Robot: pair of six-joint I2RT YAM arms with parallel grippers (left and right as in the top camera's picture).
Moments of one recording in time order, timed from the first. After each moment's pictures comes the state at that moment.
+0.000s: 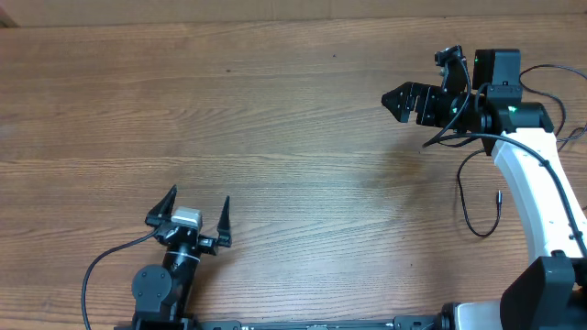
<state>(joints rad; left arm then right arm) -0.08 0.03 0.01 -0.05 0.11 0.04 -0.03 1.58 1.30 -0.64 -0.54 0.15</state>
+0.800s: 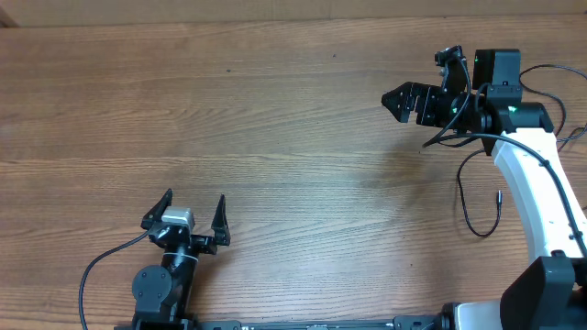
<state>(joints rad) -0.08 0.02 0.01 -0.07 0.07 -0.07 -0.03 1.58 1.30 -0.64 -0.54 0.15</state>
